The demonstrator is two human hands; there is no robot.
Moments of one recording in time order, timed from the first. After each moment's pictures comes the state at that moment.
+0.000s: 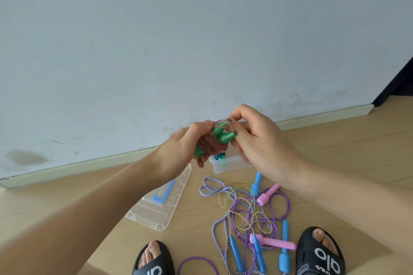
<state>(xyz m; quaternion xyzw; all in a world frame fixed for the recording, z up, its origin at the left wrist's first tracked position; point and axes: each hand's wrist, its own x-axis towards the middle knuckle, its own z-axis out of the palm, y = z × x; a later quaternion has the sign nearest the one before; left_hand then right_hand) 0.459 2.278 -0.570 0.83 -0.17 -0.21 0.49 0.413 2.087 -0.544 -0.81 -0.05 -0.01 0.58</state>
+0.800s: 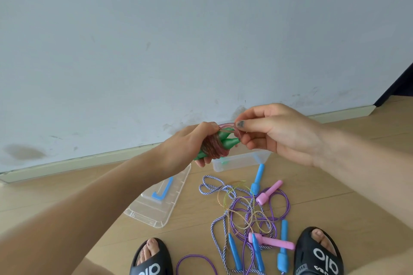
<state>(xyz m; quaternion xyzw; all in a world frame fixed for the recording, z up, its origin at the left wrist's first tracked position) 0.446 2.261 -0.535 0.83 -0.15 -0.25 0.48 0.433 2.059 -0.526 -0.66 0.05 0.20 0.72</state>
